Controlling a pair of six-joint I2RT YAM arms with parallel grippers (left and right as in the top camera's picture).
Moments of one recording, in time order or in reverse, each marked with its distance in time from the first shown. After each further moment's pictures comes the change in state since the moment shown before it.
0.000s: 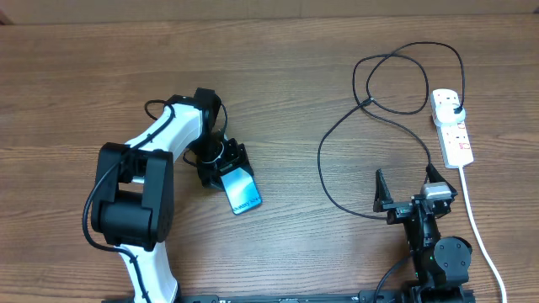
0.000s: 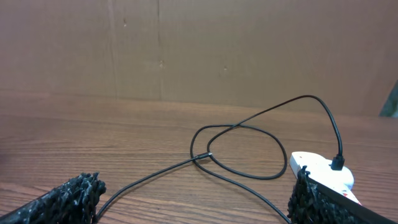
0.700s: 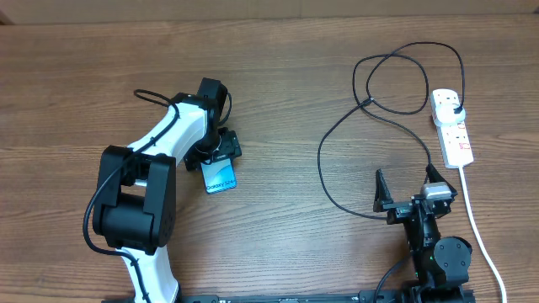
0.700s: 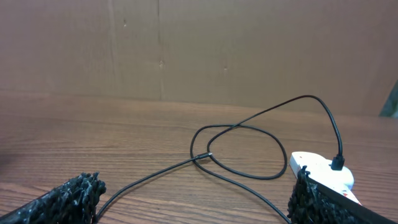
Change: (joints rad) left arm -0.034 -0.016 0.015 0.142 -0.410 -0.043; right arm 0.000 0.000 0.000 0.000 0.000 0.000
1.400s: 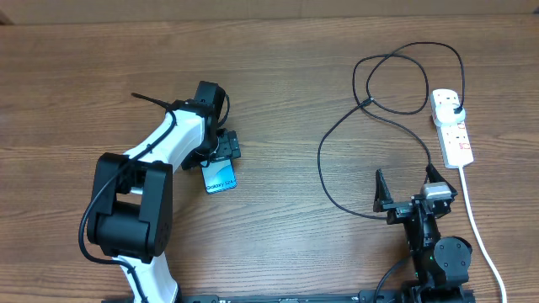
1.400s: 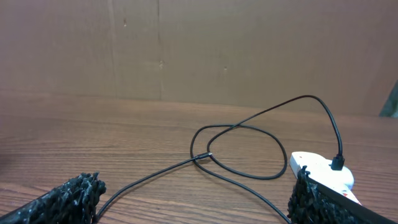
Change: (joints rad) left arm 0.001 -0.043 -0.087 0.106 -0.014 0.076; right arm 0.000 0.000 0.000 0.000 0.000 0.000
